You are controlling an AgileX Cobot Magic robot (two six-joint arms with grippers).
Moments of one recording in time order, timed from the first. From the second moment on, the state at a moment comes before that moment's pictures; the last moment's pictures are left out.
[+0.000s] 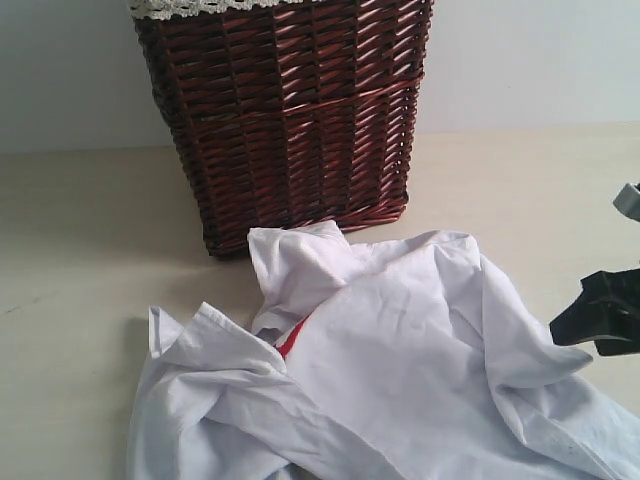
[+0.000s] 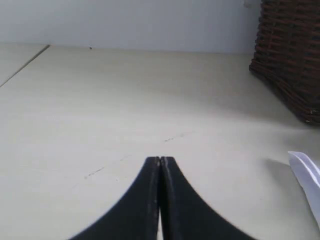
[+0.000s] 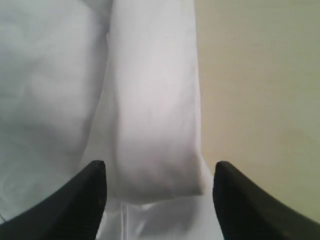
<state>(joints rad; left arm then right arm) 0.08 0.00 0.00 0.11 0.37 -0.13 -0.27 1.67 -0.71 0.85 0.80 -0.96</state>
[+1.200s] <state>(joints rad) 0.08 0.00 0.00 0.11 0.37 -0.13 -0.03 1.71 -0.71 1.41 0.78 -1.31</state>
